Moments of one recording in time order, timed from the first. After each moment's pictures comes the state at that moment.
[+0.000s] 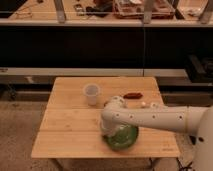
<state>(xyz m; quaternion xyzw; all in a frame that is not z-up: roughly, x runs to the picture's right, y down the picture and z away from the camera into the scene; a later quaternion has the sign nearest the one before) 0.016 0.256 0.806 -0.19 -0.28 -0.64 0.69</state>
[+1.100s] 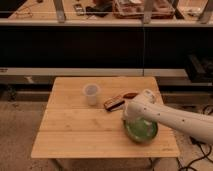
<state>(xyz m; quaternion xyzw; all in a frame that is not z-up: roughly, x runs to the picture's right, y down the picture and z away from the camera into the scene) 0.115 0.163 0.848 -0.14 -0.19 -0.55 0.80</state>
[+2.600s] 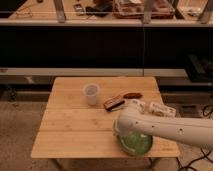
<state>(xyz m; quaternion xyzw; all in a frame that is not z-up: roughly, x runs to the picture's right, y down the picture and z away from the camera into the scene) 0.081 0.226 0.766 -0.16 -0.22 -0.61 0.75</state>
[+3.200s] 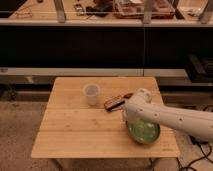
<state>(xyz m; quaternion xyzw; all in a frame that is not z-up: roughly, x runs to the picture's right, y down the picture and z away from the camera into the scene) 0.119 0.163 0.830 -0.17 -0.16 -0.58 0.78</state>
